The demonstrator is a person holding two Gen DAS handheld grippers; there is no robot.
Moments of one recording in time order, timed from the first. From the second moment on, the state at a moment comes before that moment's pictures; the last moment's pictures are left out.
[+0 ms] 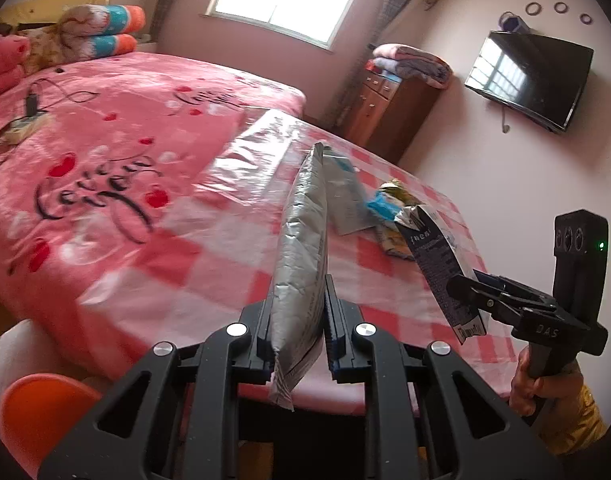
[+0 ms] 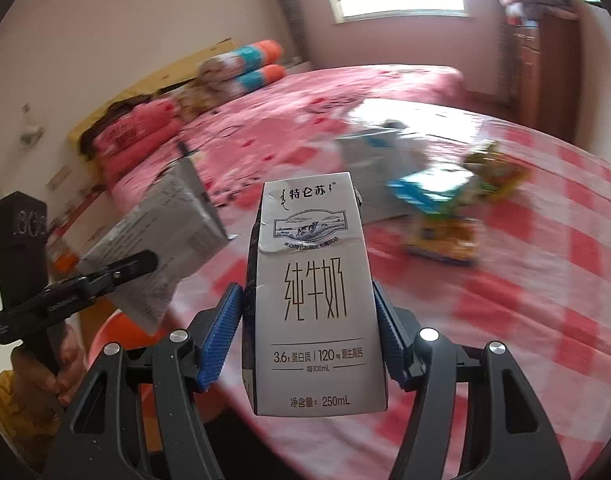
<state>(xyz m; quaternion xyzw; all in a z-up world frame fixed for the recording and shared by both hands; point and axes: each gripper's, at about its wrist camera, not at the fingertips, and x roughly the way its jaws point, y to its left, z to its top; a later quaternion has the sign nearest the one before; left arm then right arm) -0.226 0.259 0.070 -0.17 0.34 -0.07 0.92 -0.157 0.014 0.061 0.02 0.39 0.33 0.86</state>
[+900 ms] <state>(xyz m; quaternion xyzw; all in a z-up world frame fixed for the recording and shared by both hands) -0.375 0.398 -0.027 -0.25 0.46 0.15 0.84 -0.253 0.266 -0.005 -0.06 0.51 0.57 0.64</state>
